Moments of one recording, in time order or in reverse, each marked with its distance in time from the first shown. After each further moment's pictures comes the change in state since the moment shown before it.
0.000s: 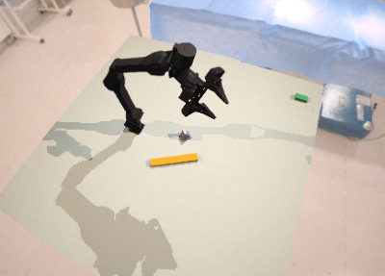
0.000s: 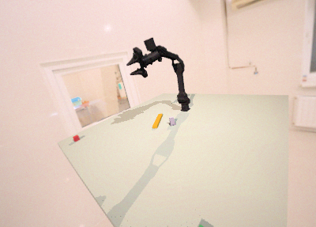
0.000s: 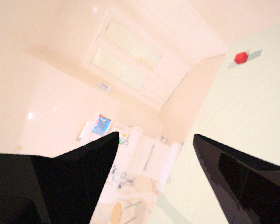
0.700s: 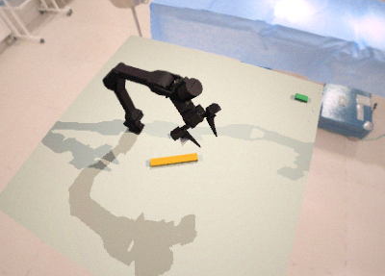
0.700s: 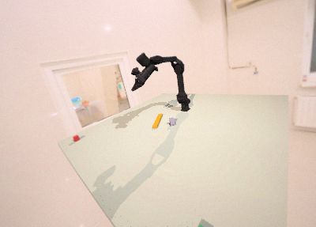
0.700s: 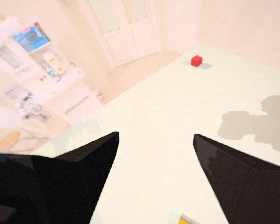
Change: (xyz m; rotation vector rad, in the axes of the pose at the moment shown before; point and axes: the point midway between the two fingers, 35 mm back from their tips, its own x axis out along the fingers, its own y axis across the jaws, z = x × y) arm 0.034 -0.121 -0.018 -0.677 0.252 -0.281
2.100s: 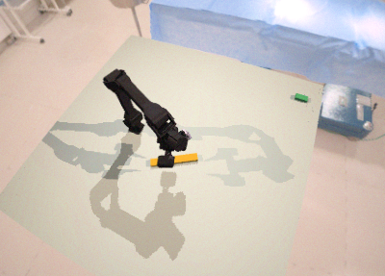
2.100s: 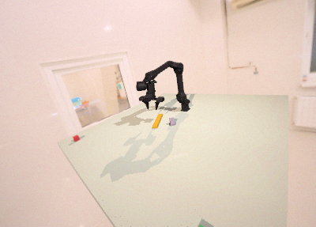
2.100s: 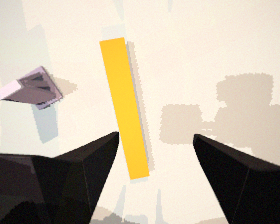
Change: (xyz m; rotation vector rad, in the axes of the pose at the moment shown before) arm 0.025 -0.146 -0.174 -1.055 0.810 0.183
